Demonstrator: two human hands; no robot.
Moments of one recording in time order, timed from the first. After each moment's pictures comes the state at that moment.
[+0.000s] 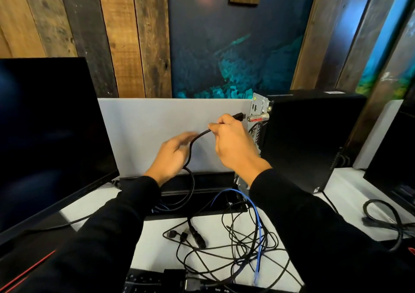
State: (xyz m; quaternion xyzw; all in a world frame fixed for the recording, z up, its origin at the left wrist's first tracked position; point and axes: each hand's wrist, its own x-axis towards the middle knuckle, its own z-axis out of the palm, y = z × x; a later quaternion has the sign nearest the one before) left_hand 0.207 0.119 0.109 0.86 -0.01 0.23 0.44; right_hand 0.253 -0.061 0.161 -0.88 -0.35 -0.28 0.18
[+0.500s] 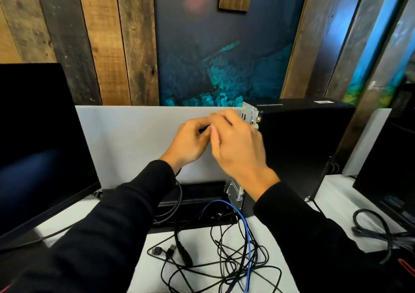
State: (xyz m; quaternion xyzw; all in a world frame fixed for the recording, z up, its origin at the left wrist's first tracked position) left_hand 0.257 0.065 0.163 0.84 -0.15 0.29 0.43; right_hand 0.241 -0.088 0.184 -0.81 -0.33 -0.45 0.19
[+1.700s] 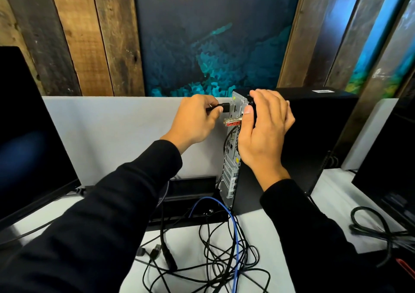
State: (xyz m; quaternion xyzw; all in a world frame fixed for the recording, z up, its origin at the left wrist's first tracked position) left_hand 0.295 0.028 0.195 0.90 -0.06 0.35 0.25; right_hand 0.308 -0.136 0.160 -0.75 -0.20 -0.54 0.33
